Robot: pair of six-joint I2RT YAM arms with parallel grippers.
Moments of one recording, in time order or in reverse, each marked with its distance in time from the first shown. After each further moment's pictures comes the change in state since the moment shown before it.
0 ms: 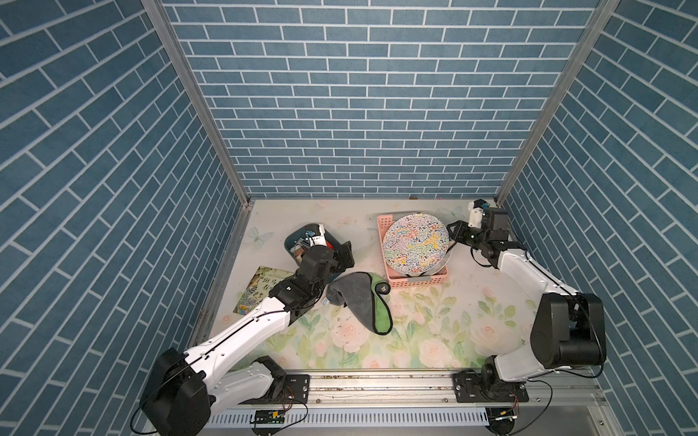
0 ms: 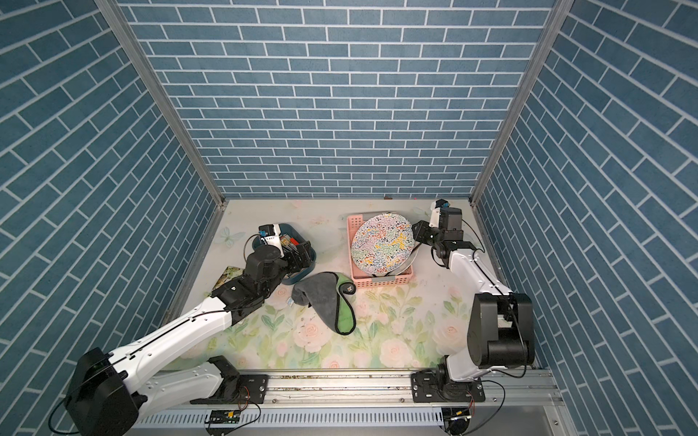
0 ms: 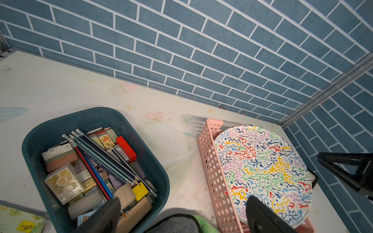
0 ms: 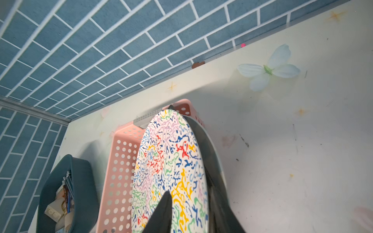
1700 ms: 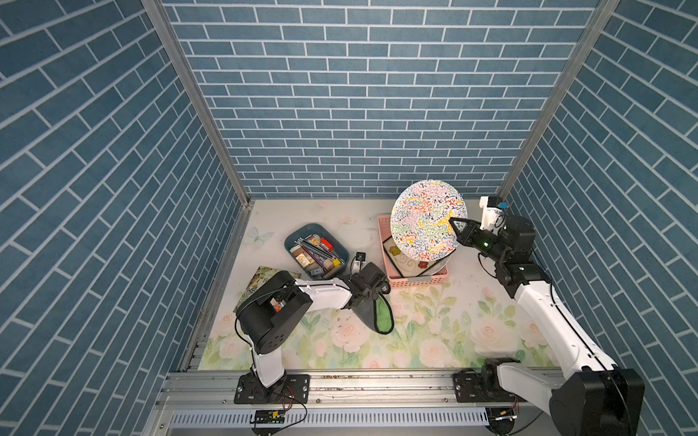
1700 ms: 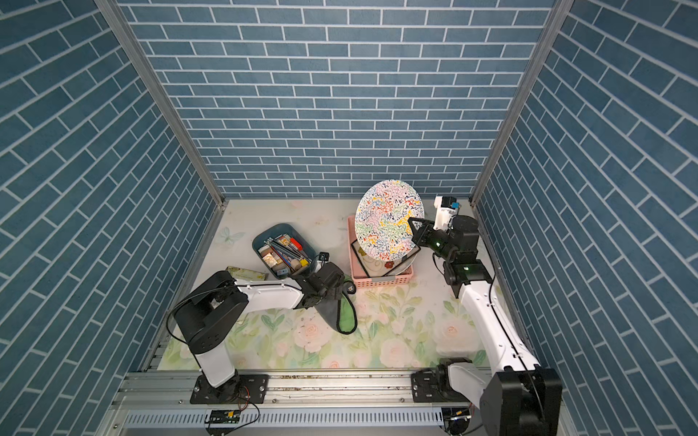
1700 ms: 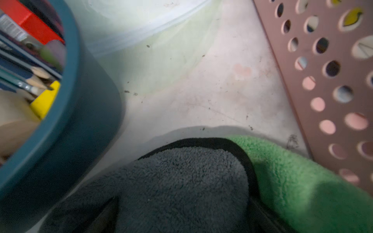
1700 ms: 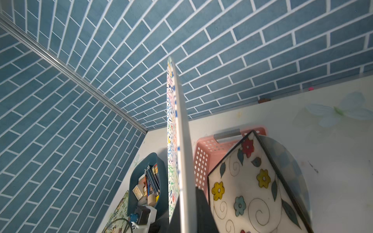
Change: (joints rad) left arm -0.190 0.706 0.174 -0.116 -0.035 -0.023; right arm 0.039 -0.390 -0.143 0.097 -0.174 0.151
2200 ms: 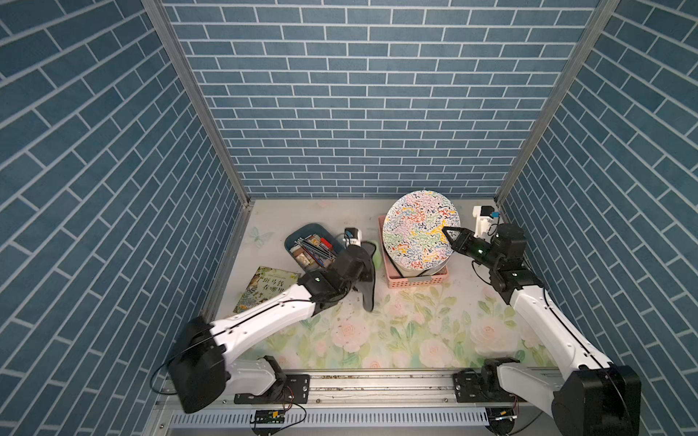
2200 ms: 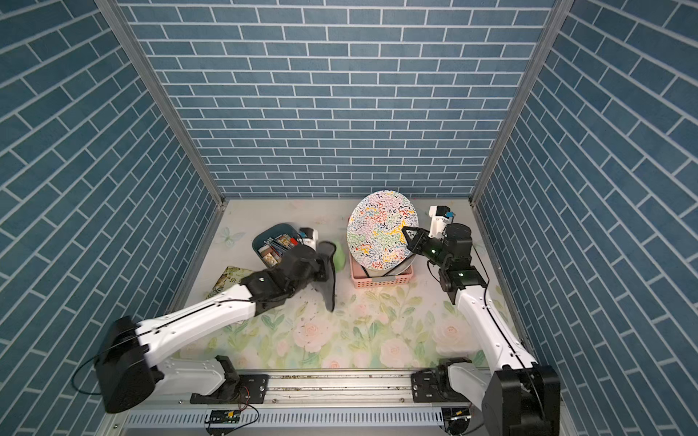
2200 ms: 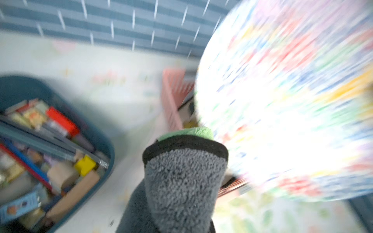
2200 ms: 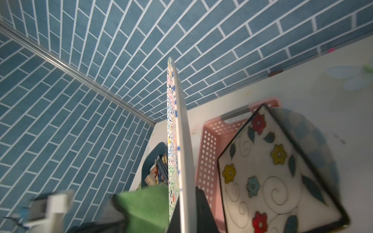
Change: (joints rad) left arm -0.008 -0.579 0.069 -0.037 0.089 -0.002; right arm 0.062 -0.010 -0.109 0.100 -0.026 0.147
